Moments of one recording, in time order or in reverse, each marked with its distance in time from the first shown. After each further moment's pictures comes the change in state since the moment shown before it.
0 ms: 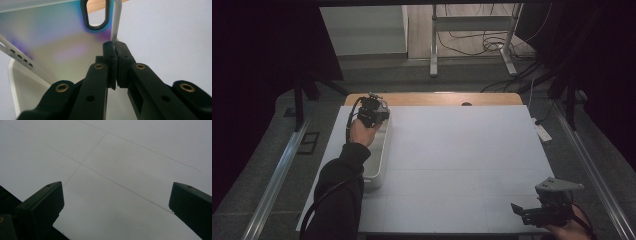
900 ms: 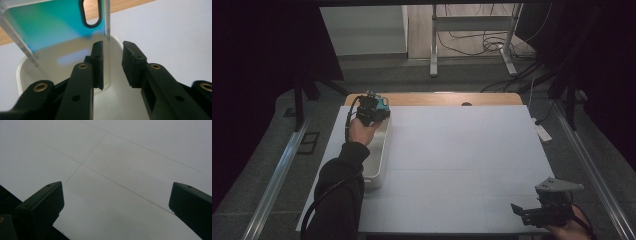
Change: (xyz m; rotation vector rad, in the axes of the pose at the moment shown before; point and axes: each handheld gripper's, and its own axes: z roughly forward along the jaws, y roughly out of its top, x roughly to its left) left arm 0.005 0.001 -0.004 -0.038 -0.018 -0.024; right arm 0.001 0.000 0.000 -0.001 -0.002 -0.007
